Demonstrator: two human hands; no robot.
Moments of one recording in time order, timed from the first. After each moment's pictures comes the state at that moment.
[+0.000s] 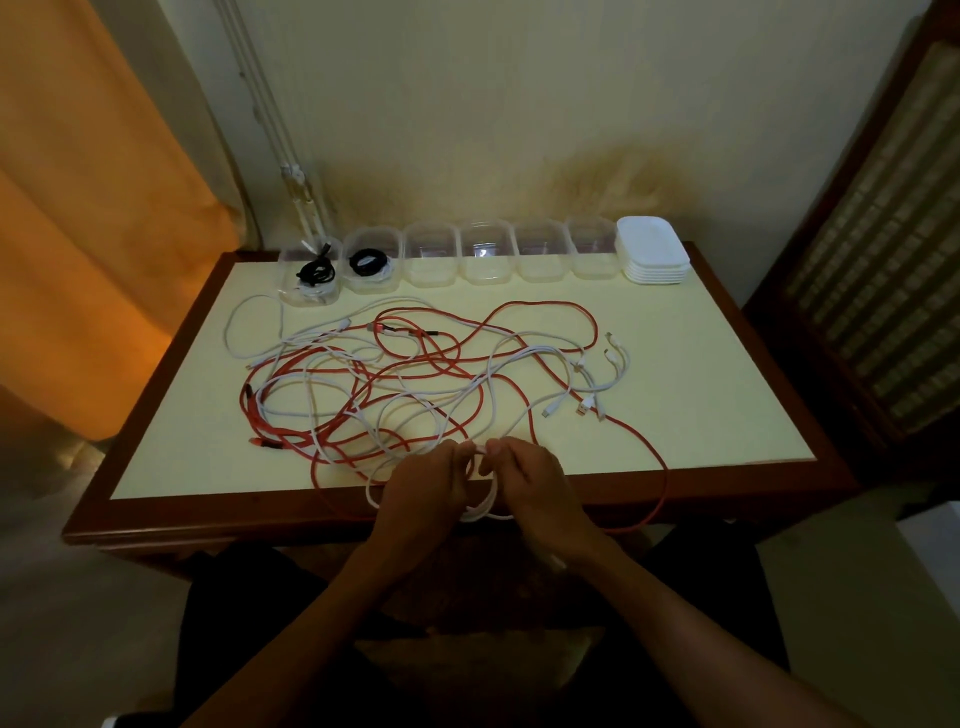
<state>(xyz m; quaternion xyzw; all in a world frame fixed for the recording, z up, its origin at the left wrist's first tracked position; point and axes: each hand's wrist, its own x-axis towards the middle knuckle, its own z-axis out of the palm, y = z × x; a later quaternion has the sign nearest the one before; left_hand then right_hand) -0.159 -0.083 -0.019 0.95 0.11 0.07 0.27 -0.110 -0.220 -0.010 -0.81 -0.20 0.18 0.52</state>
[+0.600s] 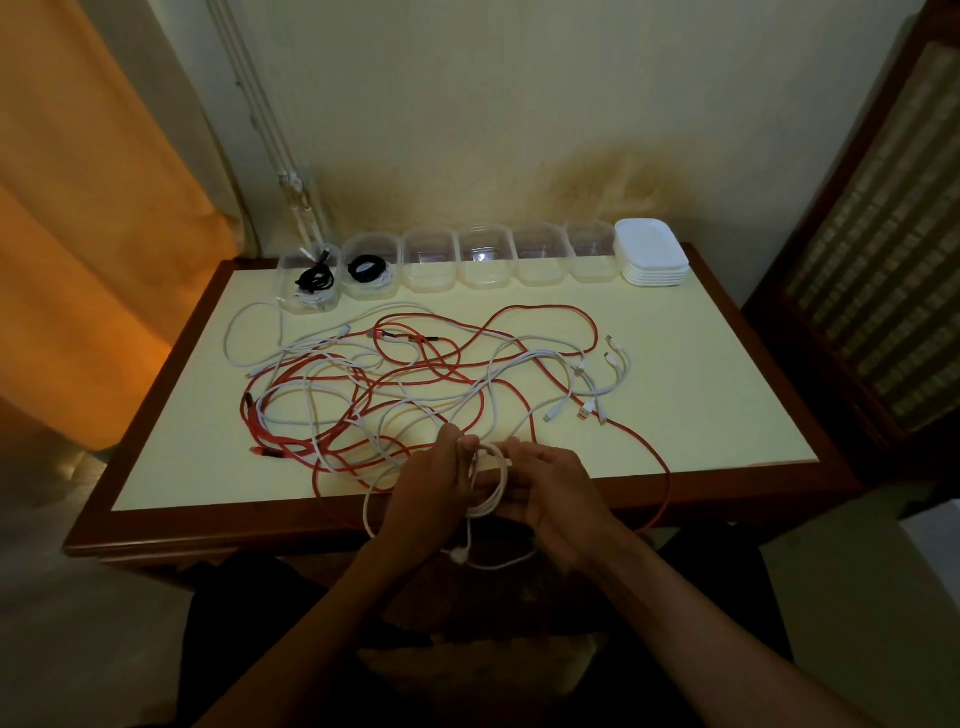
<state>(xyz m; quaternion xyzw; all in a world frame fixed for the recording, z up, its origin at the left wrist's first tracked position) -0.151 -0.088 -0.008 0.91 0.10 0.11 0.38 -0.108 -0.233 0.005 -0.58 -0.03 0.34 0.74</state>
